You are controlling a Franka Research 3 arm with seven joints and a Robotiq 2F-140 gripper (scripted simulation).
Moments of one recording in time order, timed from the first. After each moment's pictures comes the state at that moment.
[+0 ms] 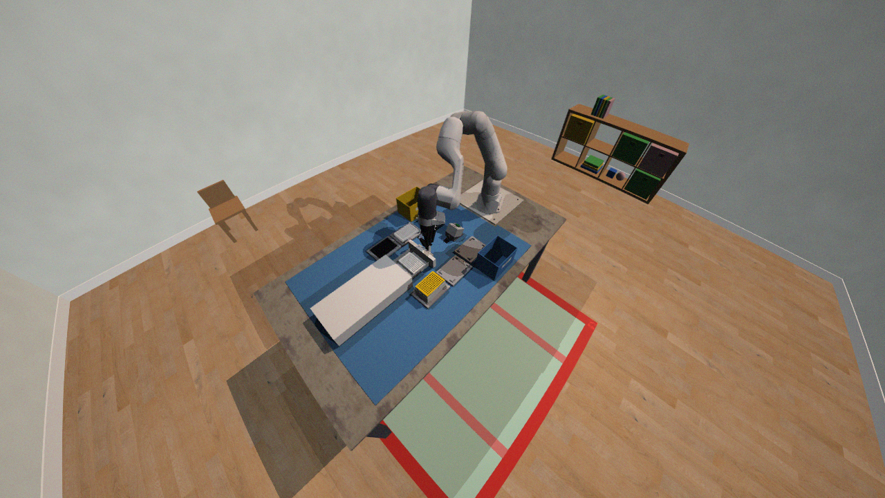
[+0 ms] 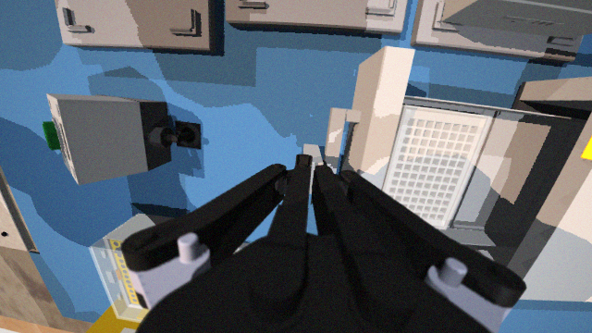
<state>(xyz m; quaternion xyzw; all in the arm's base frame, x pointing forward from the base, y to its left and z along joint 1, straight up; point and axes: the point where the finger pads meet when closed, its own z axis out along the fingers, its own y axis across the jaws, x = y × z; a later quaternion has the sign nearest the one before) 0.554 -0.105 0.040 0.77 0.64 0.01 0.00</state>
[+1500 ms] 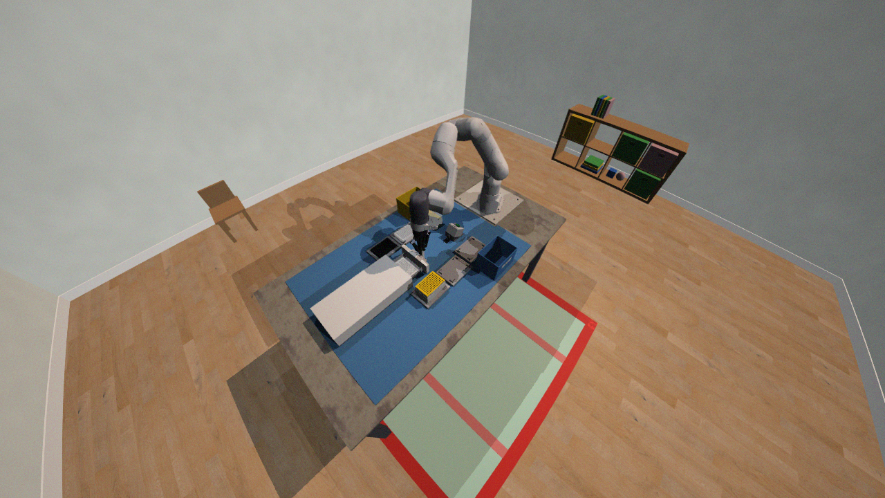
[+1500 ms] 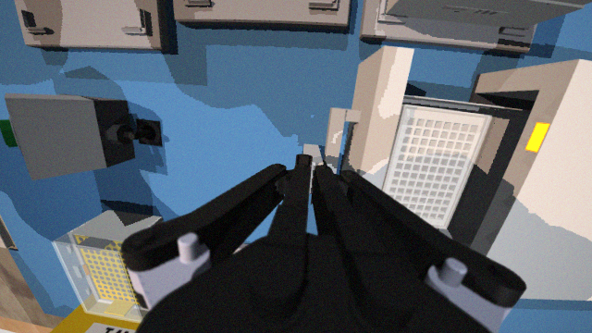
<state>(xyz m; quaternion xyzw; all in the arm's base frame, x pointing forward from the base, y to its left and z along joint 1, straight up) 0.602 -0.115 0.040 0.77 0.64 0.01 0.00</state>
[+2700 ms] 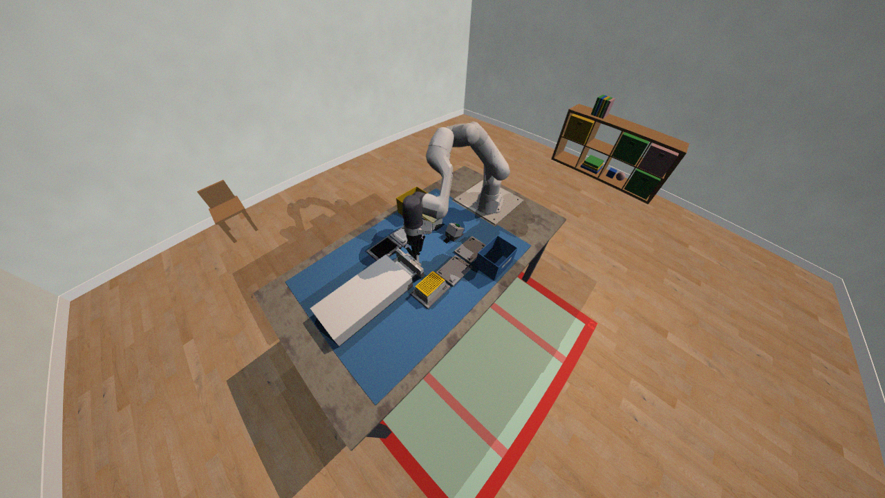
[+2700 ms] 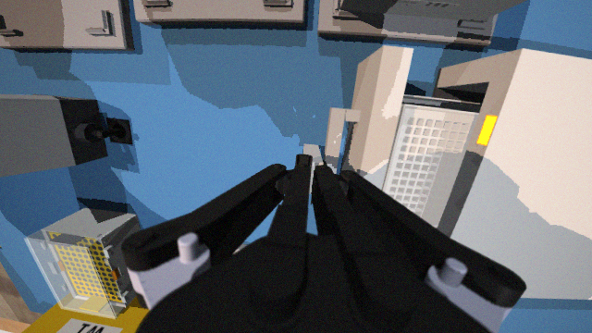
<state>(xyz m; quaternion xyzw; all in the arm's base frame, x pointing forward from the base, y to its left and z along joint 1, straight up) 0.641 -0.122 0.041 0.77 0.63 0.01 0.00</state>
